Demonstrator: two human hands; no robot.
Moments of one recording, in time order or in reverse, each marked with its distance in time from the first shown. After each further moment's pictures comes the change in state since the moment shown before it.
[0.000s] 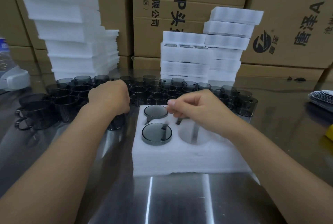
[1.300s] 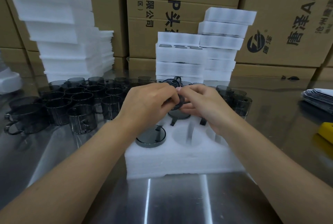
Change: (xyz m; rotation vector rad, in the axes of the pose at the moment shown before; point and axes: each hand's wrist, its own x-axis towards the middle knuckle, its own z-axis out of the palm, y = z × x) left_hand -0.025 0.049 0.032 -0.368 0.746 0.953; right_hand 0.014 0.014 -0.006 0.283 0.304 0.261
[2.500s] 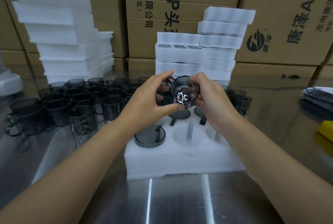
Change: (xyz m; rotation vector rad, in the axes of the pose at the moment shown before) left_hand -0.005 -0.014 0.014 -0.531 -0.160 -0.432; right_hand 0.005 -0.005 -0.001 0.159 0.076 -0.009
